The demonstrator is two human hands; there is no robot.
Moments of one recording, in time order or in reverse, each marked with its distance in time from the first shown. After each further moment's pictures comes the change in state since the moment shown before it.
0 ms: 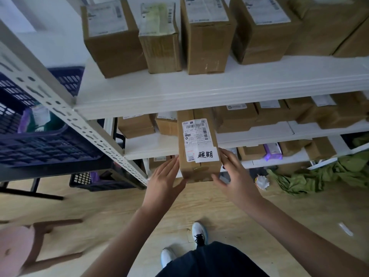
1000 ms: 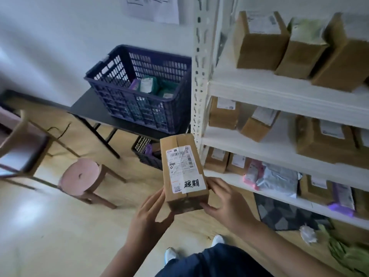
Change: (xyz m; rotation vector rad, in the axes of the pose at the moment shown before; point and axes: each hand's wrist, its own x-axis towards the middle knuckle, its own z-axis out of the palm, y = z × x) left_hand -0.255 -0.032 -0.109 -0.014 0.327 -0.376; right_hand -0.052 -0.164 0.116 0.126 -0.418 -0.322
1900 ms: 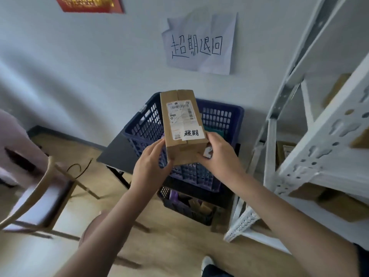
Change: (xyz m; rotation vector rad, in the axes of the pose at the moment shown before) left_hand 0.320 -0.198 -0.166 0.241 0.146 -0.074; right_hand 0.413 -0.093 0.059 0.019 0.215 -0.136
